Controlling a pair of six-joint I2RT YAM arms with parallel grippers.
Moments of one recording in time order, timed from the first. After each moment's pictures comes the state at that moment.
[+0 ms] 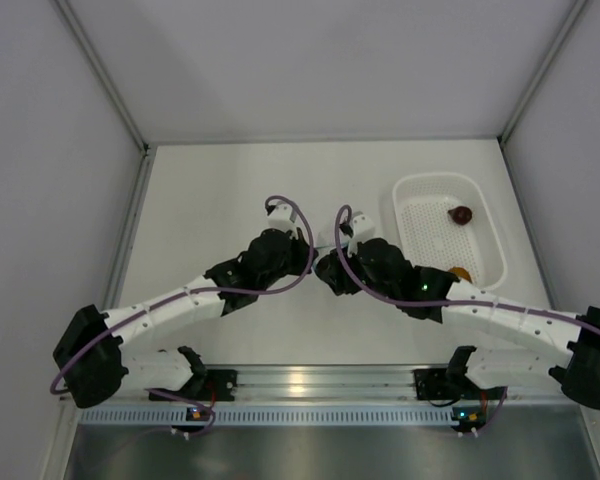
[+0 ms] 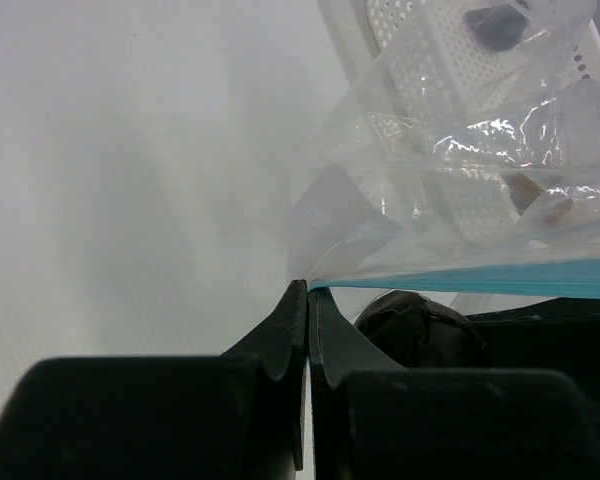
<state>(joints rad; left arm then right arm) -0.87 1.22 0.78 -0.01 -0.24 -0.62 1.01 1.14 0.85 -0.26 0.22 0.41</state>
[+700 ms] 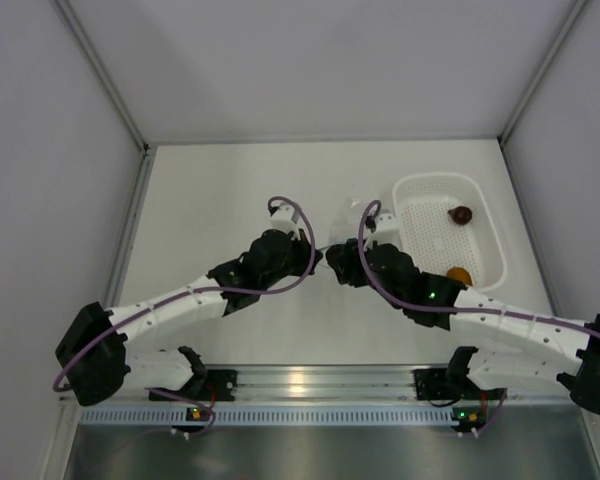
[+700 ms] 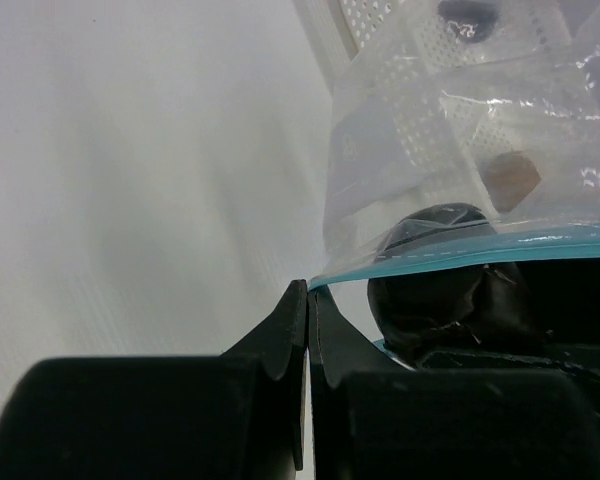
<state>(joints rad) -0.88 1.24 0.77 0.05 -0.18 -0.66 1.01 1.05 0.74 -0.15 0.46 0.60</state>
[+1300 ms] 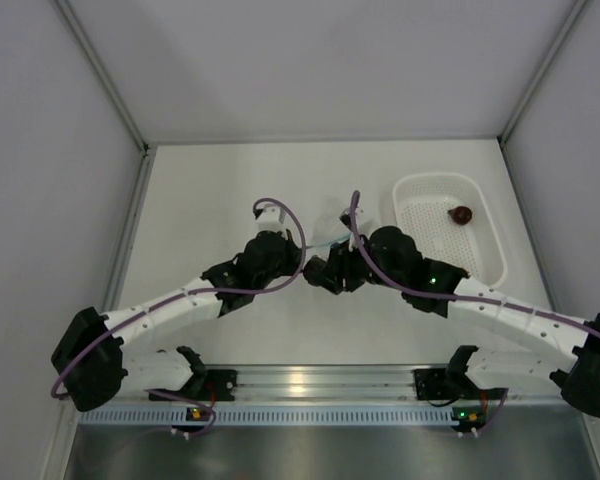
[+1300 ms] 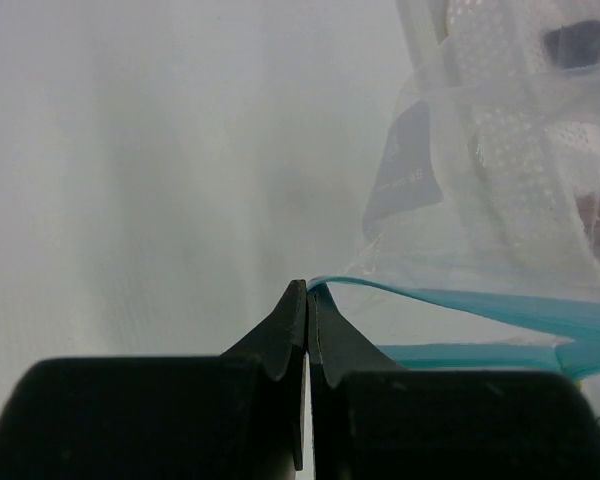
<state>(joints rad) -0.85 1.22 0.74 -0.01 -0.29 -0.67 0.95 1.08 0.82 -0.16 -0.04 0.49</state>
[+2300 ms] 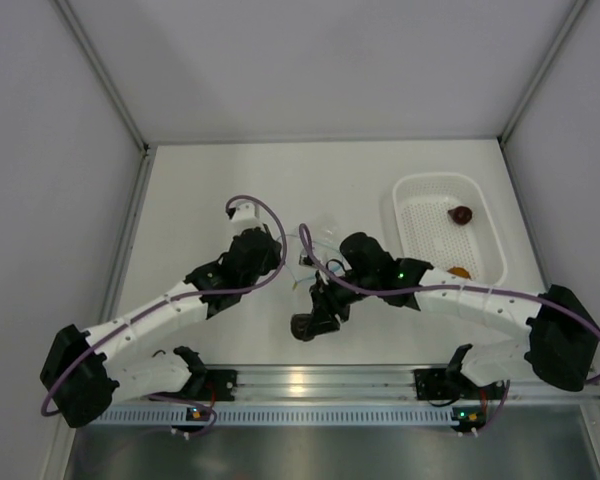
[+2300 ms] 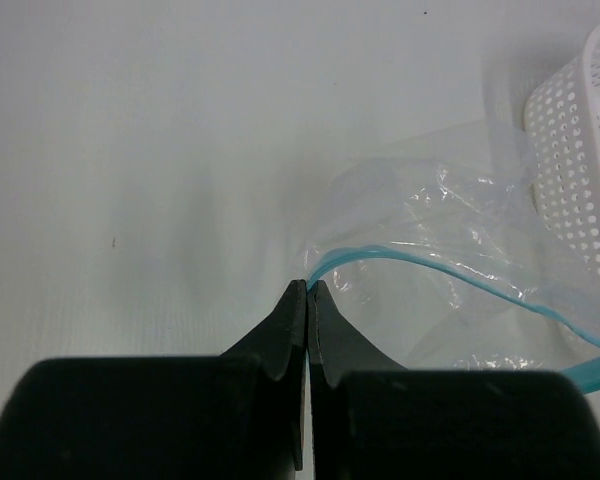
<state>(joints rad) -0.78 1.10 0.73 -0.14 -0.46 -0.72 0.96 1.31 0.84 -0.21 -0.73 0.24</state>
